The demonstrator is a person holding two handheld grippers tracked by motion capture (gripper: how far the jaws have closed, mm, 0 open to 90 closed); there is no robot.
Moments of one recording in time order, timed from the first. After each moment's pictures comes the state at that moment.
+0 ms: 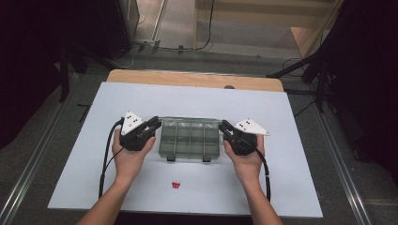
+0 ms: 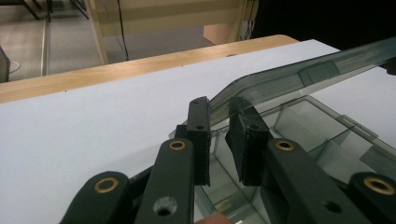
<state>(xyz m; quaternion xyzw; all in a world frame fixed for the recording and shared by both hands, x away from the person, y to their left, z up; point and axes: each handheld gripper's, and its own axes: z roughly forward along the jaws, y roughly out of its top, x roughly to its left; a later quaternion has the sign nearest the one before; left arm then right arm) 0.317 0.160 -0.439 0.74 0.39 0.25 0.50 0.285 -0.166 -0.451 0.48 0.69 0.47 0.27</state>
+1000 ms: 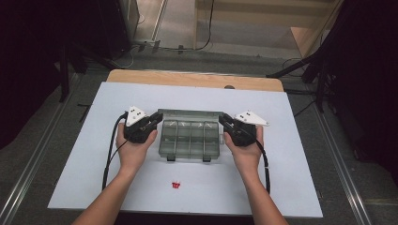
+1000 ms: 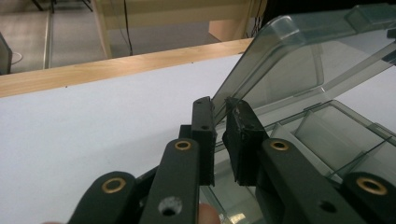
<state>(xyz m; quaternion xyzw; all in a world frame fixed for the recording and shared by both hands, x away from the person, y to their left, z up) 0.345 0.157 -0.451 0.73 0.40 0.24 0.49 0.310 -0.170 -0.451 0.49 0.68 0.47 0.26</state>
